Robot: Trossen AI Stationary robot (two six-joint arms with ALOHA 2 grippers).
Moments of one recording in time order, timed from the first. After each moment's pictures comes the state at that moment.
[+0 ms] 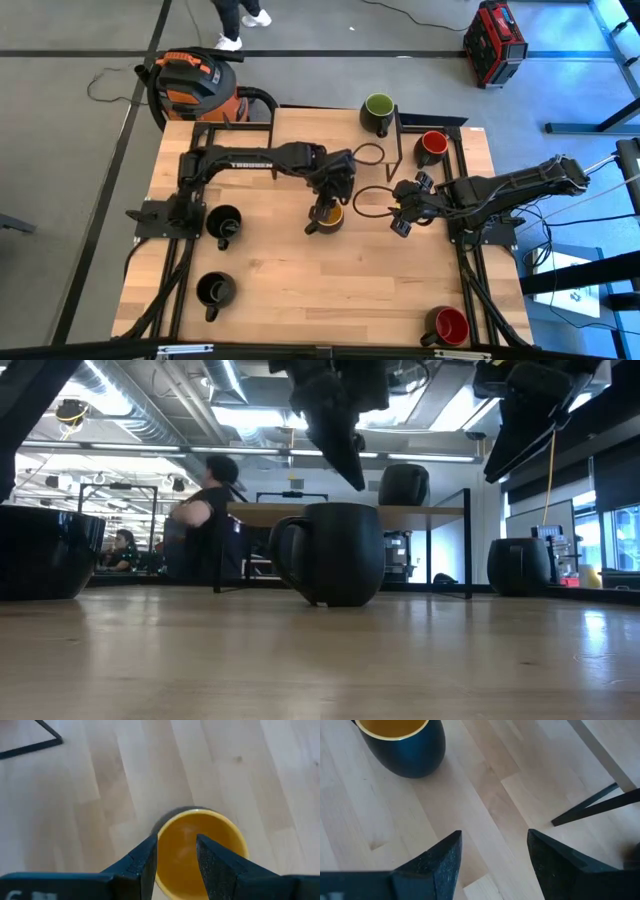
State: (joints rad) left arm 0.13 2.02 1.85 -0.94 0.14 0.35; right arm 0.21 1.11 0.89 -0.86 0.43 0.60
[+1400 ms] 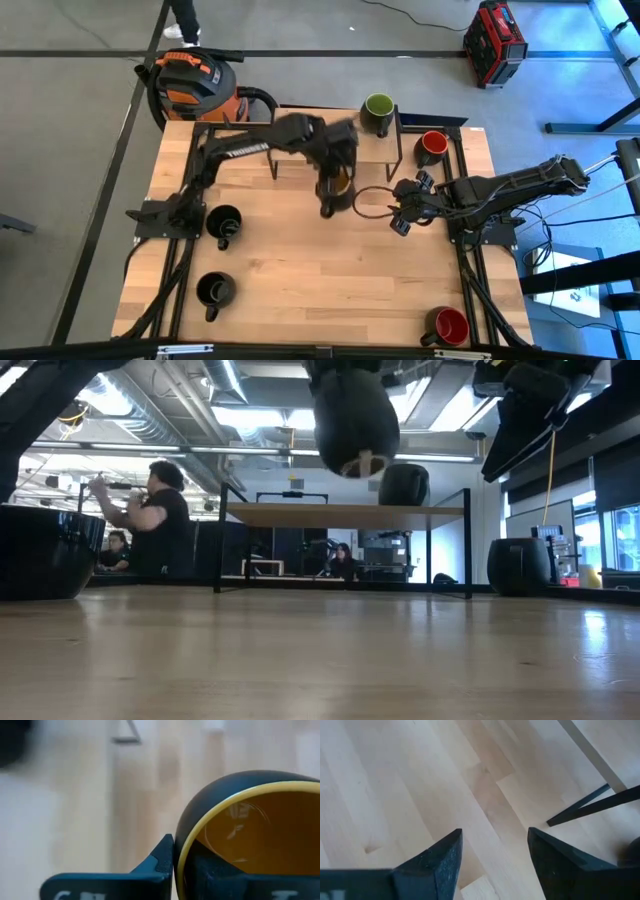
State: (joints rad) left arm 0.19 2.10 2.34 -1.31 -0.03 0.19; right arm 0.21 1.11 0.89 -0.86 0.45 0.60
